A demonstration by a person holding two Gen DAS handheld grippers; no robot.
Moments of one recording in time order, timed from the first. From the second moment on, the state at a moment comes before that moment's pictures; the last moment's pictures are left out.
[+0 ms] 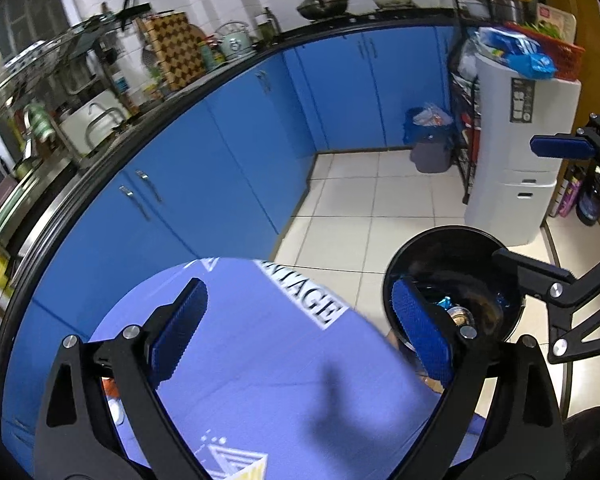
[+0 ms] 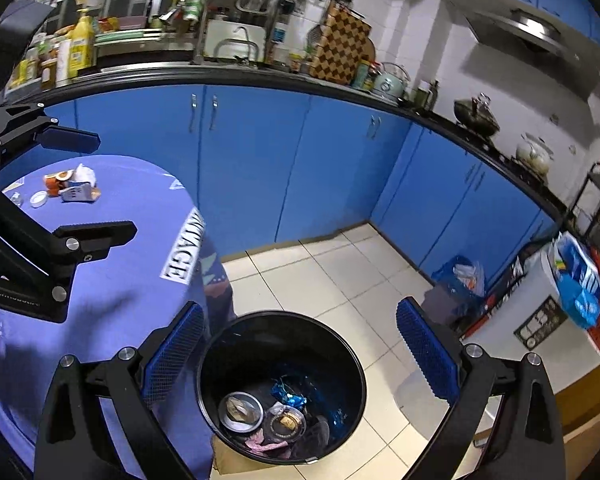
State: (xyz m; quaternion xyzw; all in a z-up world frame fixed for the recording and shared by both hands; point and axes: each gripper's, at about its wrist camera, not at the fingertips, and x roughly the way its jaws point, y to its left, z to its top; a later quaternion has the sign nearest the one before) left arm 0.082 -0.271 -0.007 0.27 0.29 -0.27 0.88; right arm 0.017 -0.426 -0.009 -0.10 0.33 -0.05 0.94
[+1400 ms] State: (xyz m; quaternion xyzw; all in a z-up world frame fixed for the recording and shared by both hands) left arm 0.114 0.116 -0.118 0.07 0.45 0.03 0.89; right arm 0.122 -0.134 -0.047 -0.16 0.39 0.17 0.89
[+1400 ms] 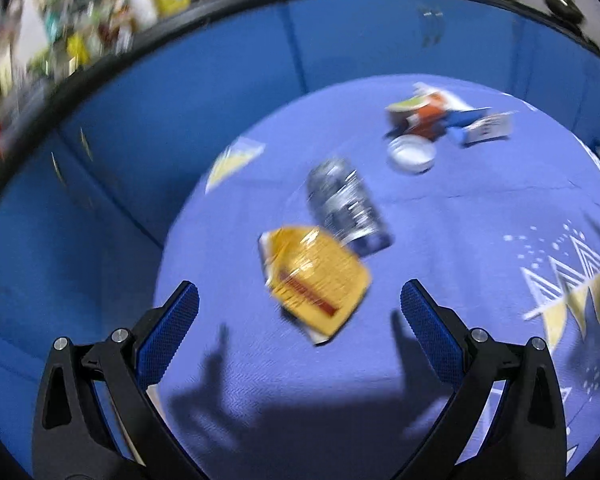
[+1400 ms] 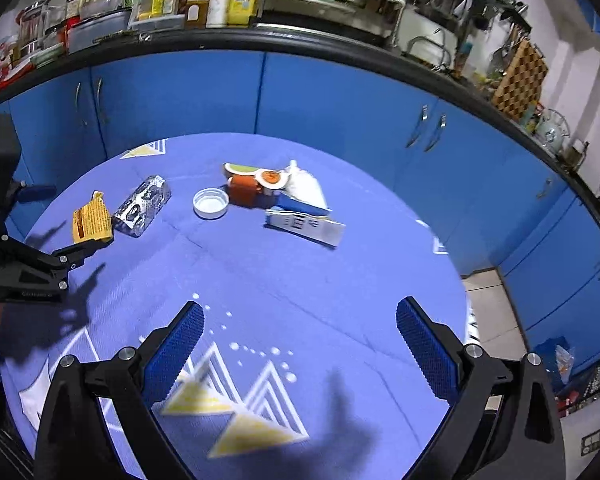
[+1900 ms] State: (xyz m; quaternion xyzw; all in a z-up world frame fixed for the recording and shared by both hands) left arm 0.160 0.139 -0.127 -0.03 0.46 0.00 0.89; right arm 0.205 -0.099 -0.079 -0.11 0.43 0.21 0.87
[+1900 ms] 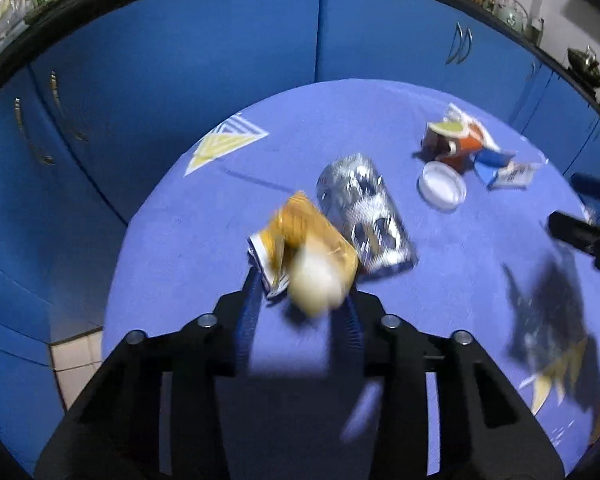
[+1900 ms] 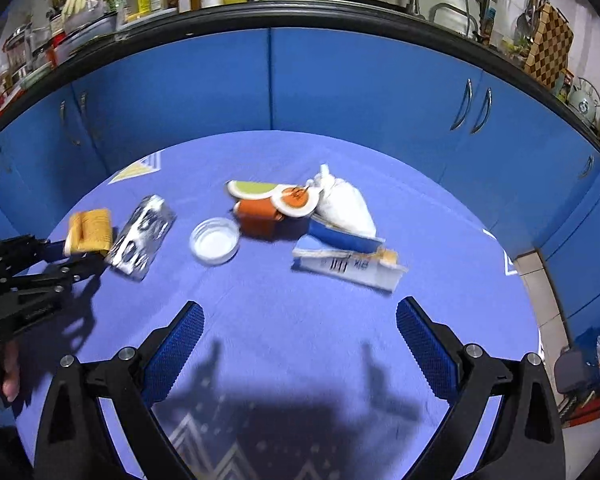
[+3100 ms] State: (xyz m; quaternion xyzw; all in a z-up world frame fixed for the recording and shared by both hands) left arm 0.169 0.117 -0.090 -0.02 0.43 -0.02 0.90; right arm 0.182 -0.128 -0.063 -0.12 0.40 0.20 0.88
